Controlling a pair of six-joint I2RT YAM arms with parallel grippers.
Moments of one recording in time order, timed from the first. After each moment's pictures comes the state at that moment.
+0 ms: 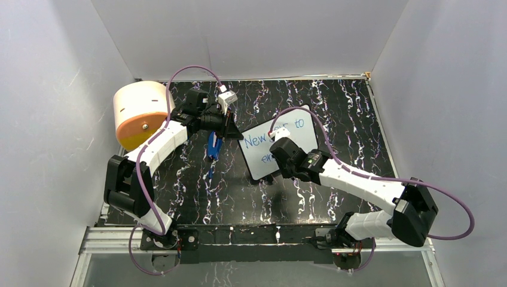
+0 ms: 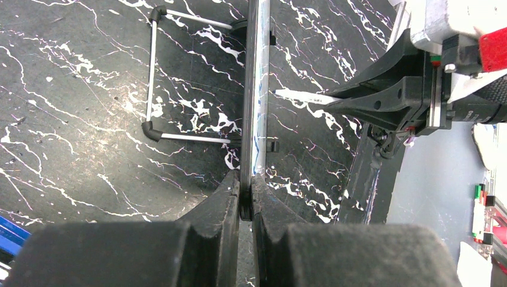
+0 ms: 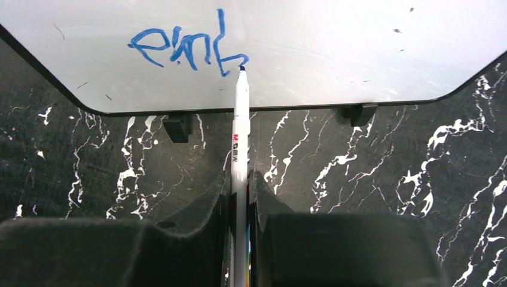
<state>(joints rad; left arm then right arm) -0.36 1.58 1.21 -0.40 0.85 0.05 0.95 1.28 0.92 -0.62 0.36 0.33</state>
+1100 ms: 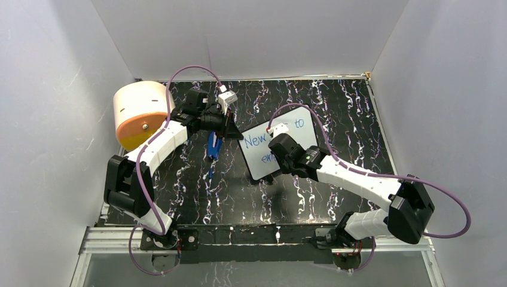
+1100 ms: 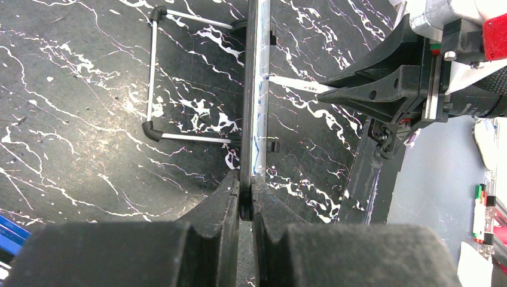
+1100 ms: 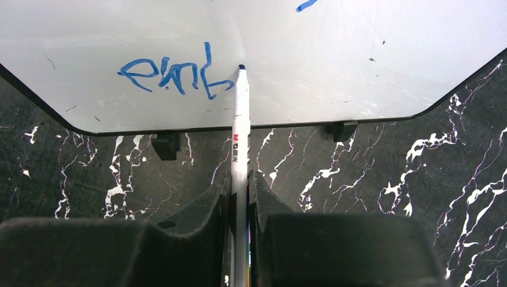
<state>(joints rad) -0.36 1.58 1.21 -0.40 0.85 0.05 0.93 1.31 0.95 -0.61 0.40 0.28</state>
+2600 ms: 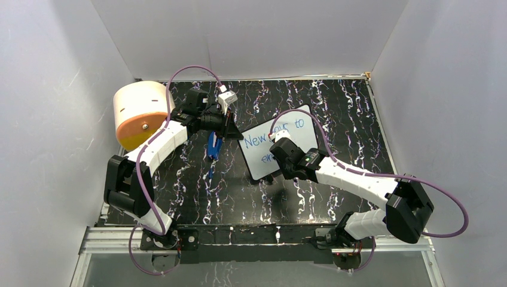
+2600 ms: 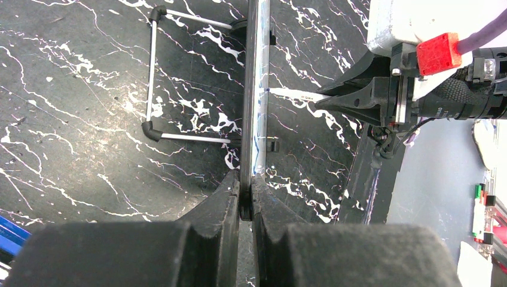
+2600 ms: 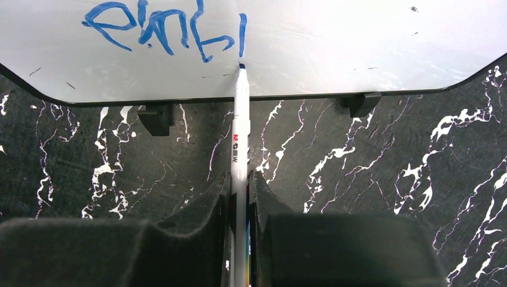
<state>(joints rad) -0.36 1.58 1.21 -0.40 0.85 0.05 0.92 1.32 0.90 -0.63 0.35 0.31</state>
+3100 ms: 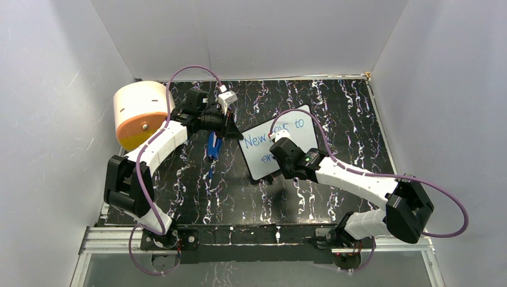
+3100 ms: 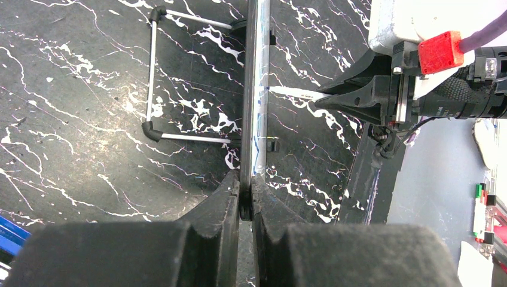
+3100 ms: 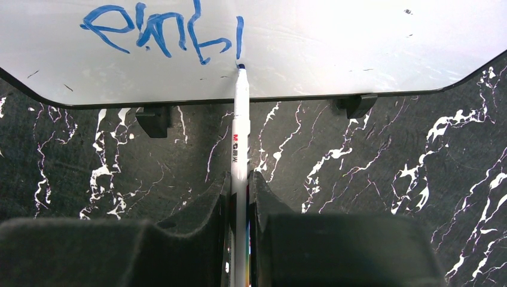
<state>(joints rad) -0.36 1.58 1.21 -0.40 0.86 0.06 0.92 1.32 0.90 -0.63 0.36 0.31</state>
